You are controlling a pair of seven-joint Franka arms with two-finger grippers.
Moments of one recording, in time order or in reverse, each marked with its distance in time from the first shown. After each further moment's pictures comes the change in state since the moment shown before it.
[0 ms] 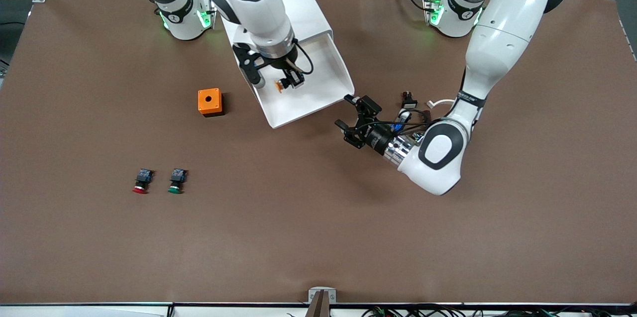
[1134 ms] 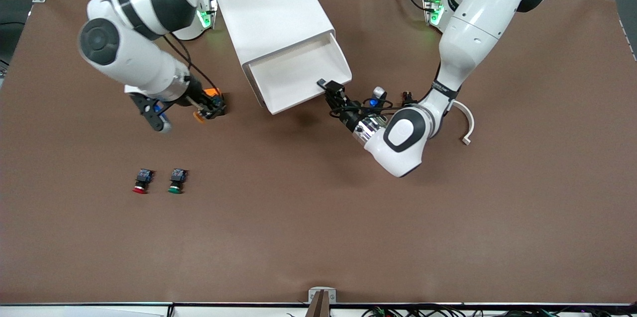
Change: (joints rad) left arm -0.096 -0.002 -0.027 -0.087 -0.006 0.002 -0.515; right arm -0.365 -0.101 0.000 -0.044 0.053 -0.192 -0.548
